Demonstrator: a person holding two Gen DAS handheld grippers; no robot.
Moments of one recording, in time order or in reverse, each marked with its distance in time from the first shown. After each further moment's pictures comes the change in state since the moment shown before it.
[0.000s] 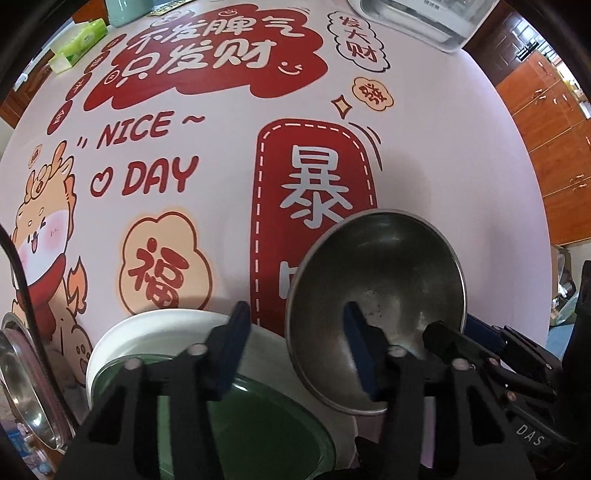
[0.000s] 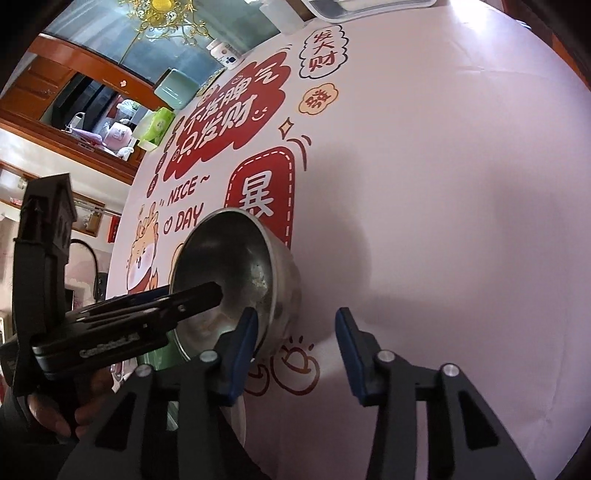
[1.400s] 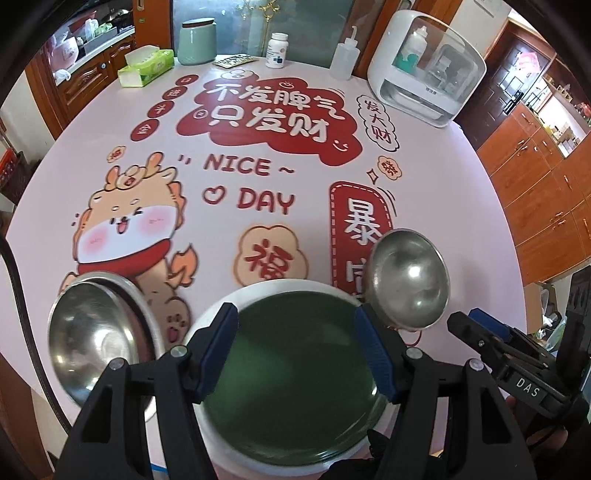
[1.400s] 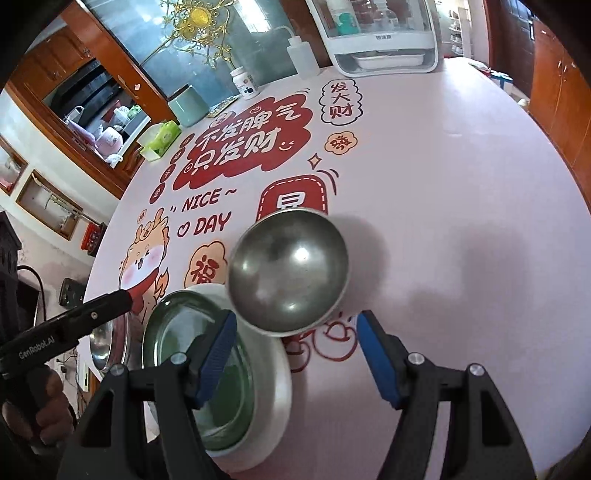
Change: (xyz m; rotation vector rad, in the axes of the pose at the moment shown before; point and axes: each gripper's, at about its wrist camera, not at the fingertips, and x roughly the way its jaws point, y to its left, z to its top) left arm -0.107 0.081 -0.068 -0.071 -0.266 -0.049; right arm -0.040 0.065 -0.038 -0.070 -0.163 -0.185
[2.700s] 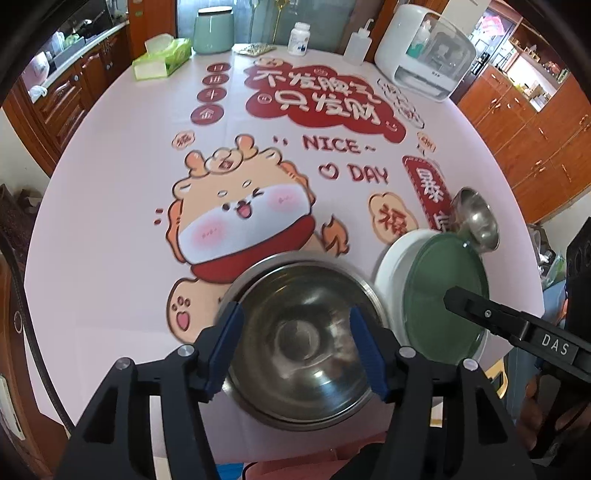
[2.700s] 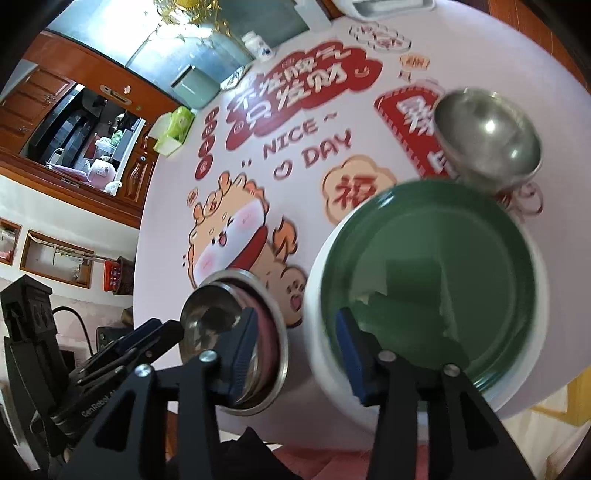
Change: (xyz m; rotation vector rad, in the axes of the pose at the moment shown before) left arm -0.034 0.190 -0.001 0.175 0.064 -0.071; right arm 0.045 0.194 -0.056 0.289 0.027 0.041
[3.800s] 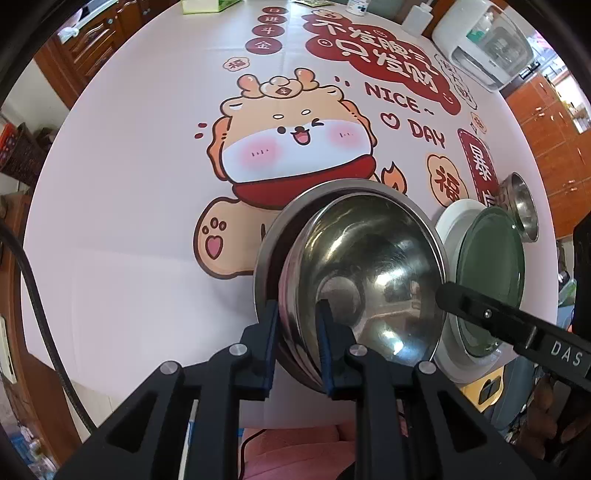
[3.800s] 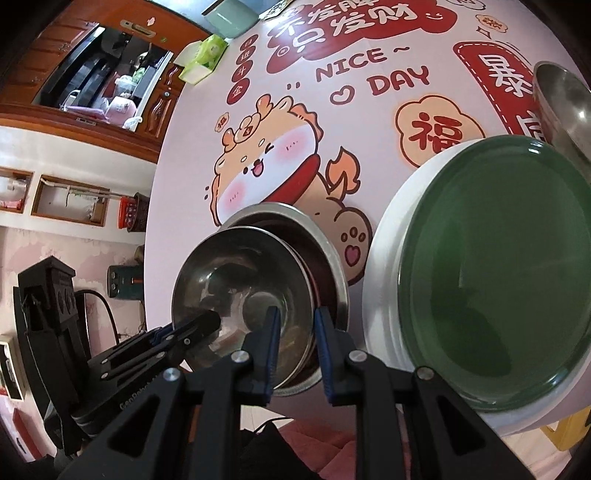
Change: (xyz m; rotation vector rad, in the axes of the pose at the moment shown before) left arm 0.031 0.043 -0.035 -0.142 0.170 0.061; right arm 0.062 0.041 -0.014 -0.089 0.250 0.088
